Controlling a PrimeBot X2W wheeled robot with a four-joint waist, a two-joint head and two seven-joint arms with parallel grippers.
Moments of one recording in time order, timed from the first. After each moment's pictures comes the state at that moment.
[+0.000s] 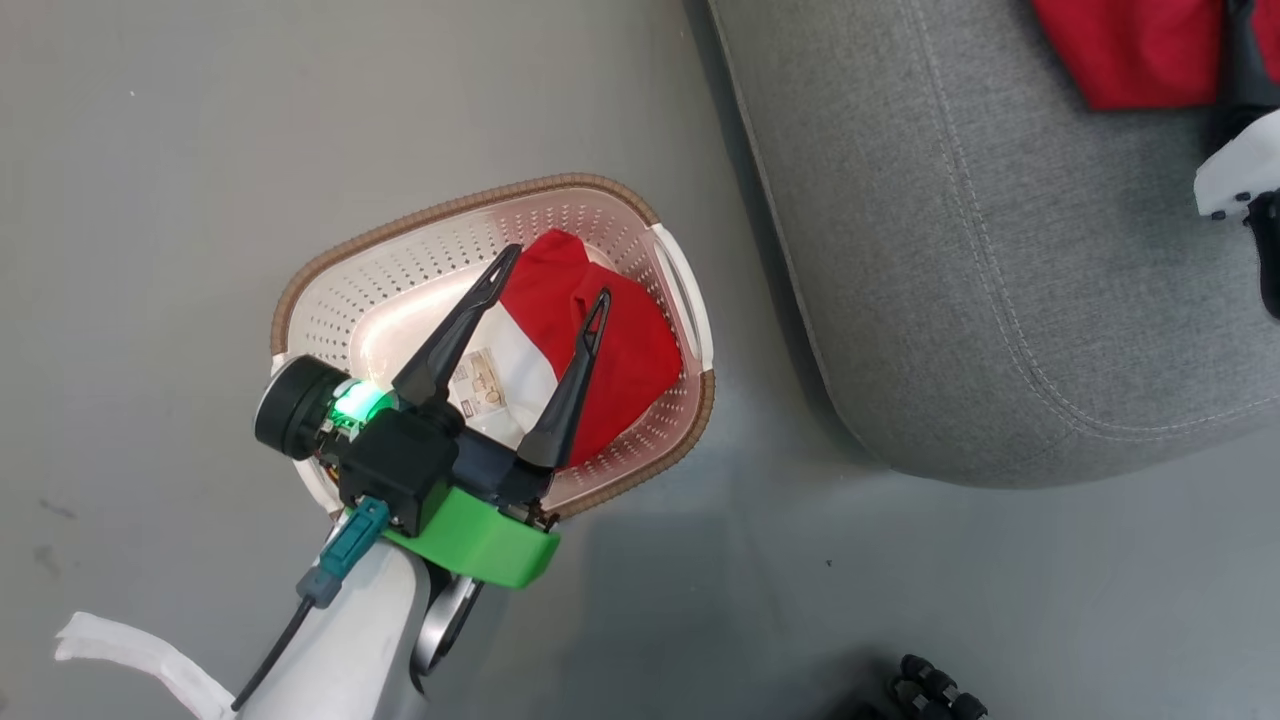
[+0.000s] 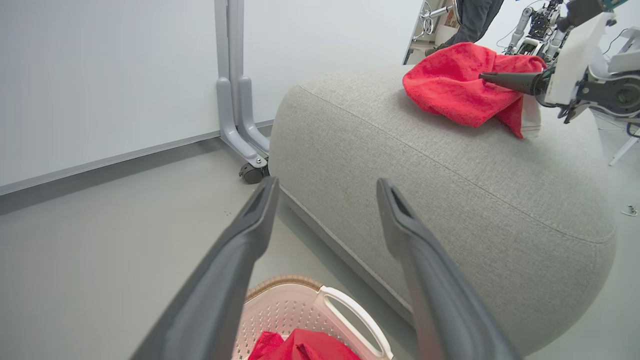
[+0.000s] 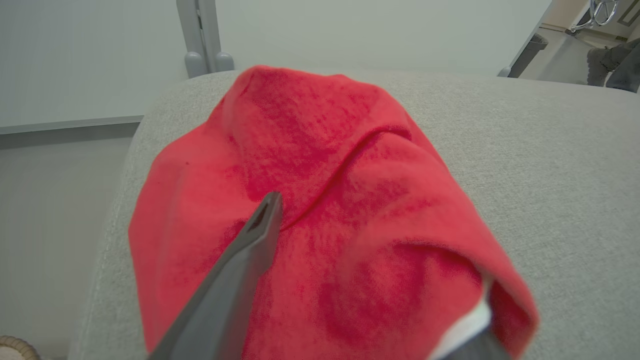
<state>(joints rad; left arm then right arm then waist) -0.36 0.17 -0.45 0.04 -0.18 -0.13 -0.26 -0.92 -0.46 0.19 0.82 0.44 0.13 -0.26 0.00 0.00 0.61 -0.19</state>
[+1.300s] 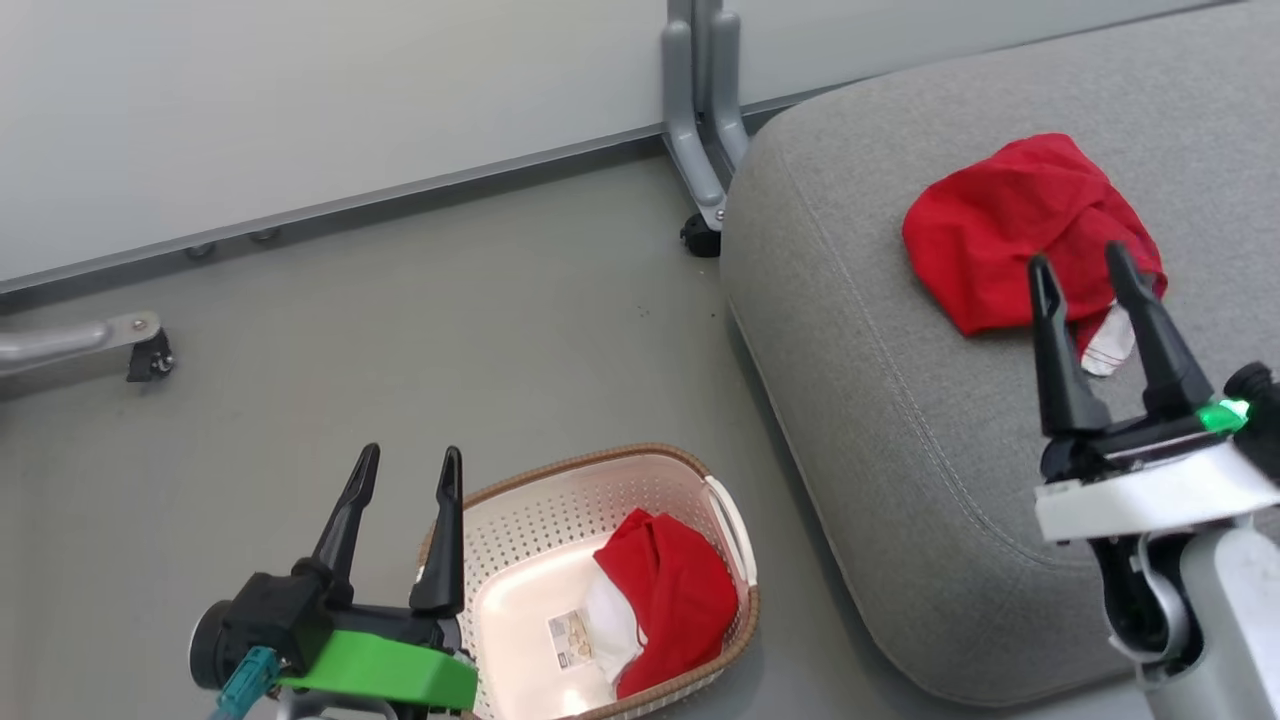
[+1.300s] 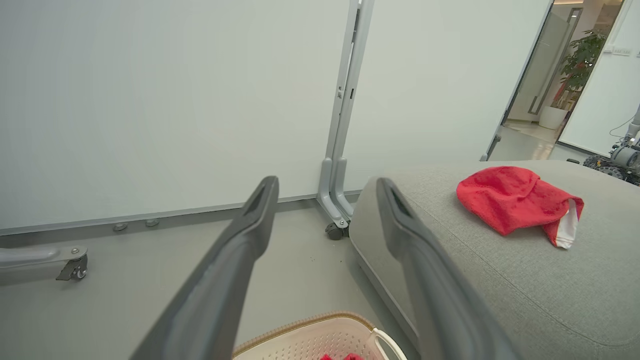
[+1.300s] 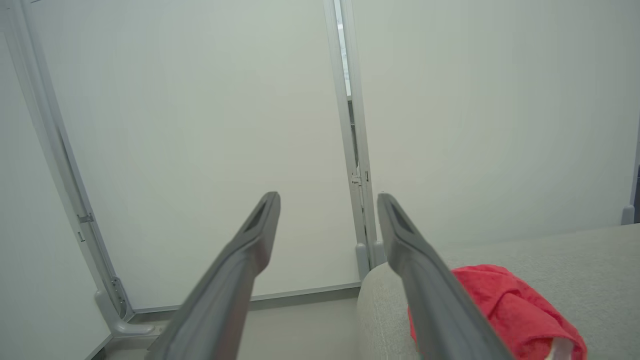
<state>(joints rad) -0.01 0.05 -0.16 0.08 -0.26 -0.13 -0.26 -0.20 -0.31 0.12 -0.02 0.48 0.13 -0.26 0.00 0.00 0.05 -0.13</state>
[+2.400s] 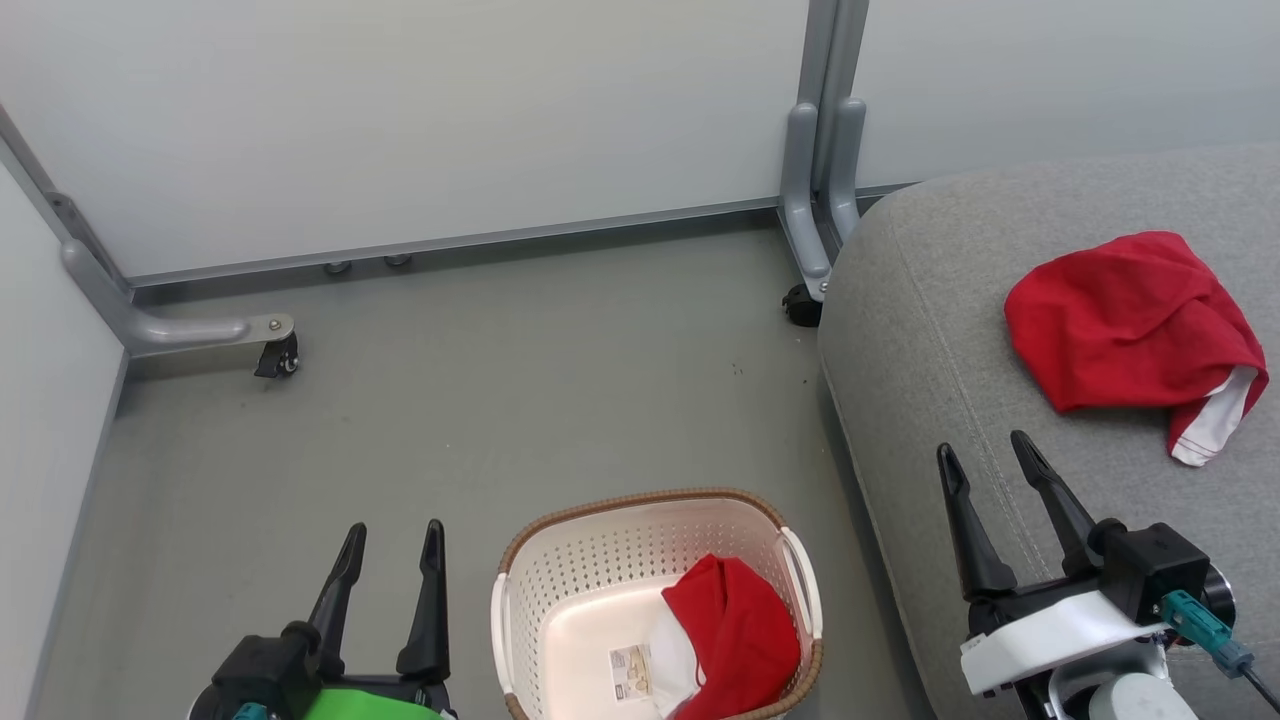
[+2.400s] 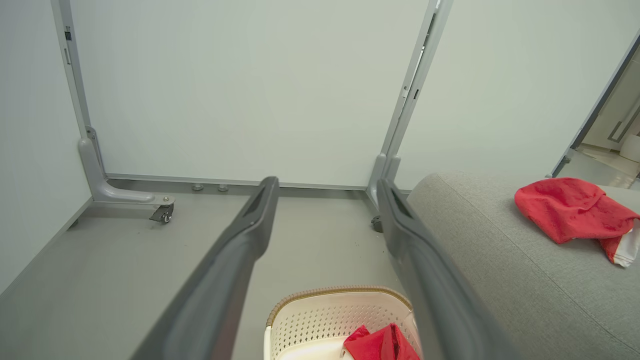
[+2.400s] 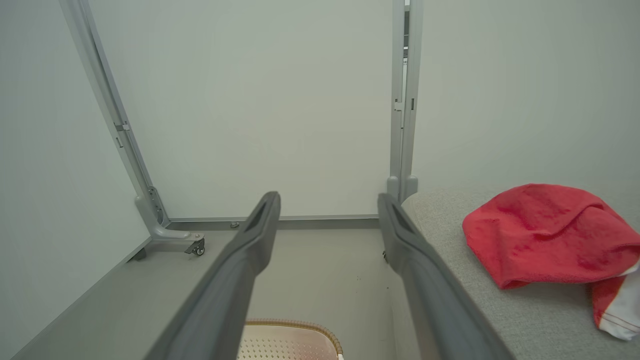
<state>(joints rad) 0.08 0.05 -0.13 0.13 -0.31 -0.12 -0.26 0.02 -0.14 0.11 0.09 0.22 0.13 -0.26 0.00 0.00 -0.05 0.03</state>
